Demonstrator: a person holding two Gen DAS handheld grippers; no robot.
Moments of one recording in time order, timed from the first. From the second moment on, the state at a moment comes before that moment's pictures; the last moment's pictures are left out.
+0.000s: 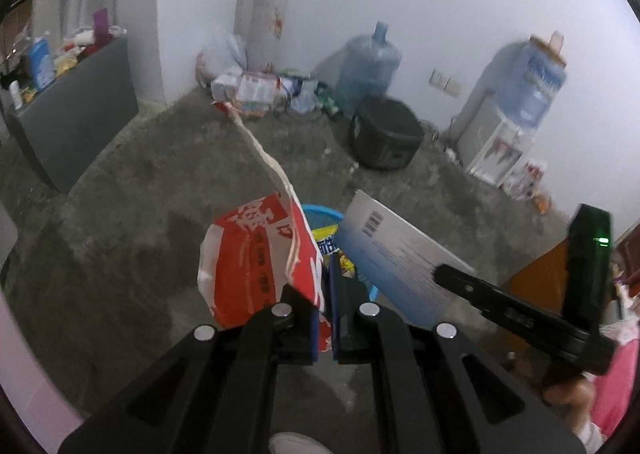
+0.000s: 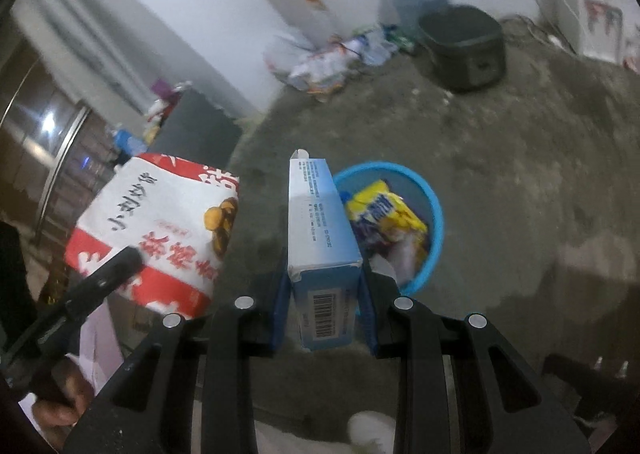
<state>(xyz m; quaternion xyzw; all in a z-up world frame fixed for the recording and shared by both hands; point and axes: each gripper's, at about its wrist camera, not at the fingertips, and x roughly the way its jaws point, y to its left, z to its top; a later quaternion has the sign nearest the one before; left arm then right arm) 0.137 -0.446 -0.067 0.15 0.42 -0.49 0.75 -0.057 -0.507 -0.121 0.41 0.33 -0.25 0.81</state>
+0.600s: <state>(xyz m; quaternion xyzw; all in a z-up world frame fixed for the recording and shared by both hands) 0.170 -0.419 -0.069 0.13 0.47 -0.44 0.76 -0.057 -0.533 -0.128 0.44 0.29 -0.24 0.81</state>
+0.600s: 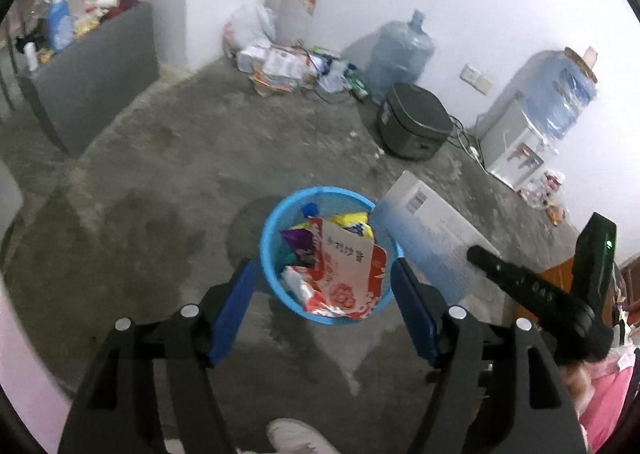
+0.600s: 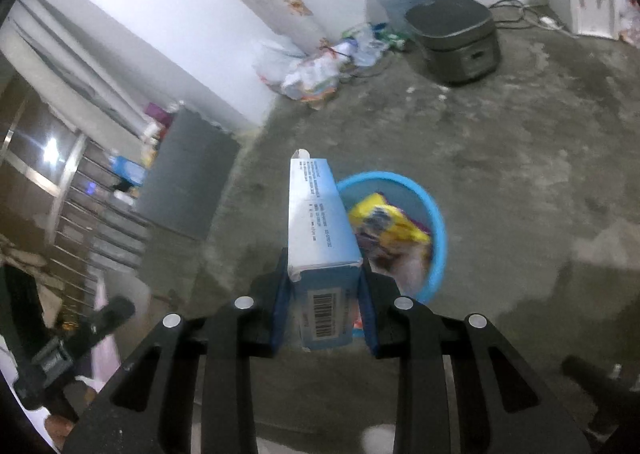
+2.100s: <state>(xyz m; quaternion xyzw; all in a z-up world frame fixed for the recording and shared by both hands) 0.050 0.080 0.020 -0.06 0.40 -0.18 0.89 0.045 -0.176 -0.036 0.18 0.44 0.20 0.86</state>
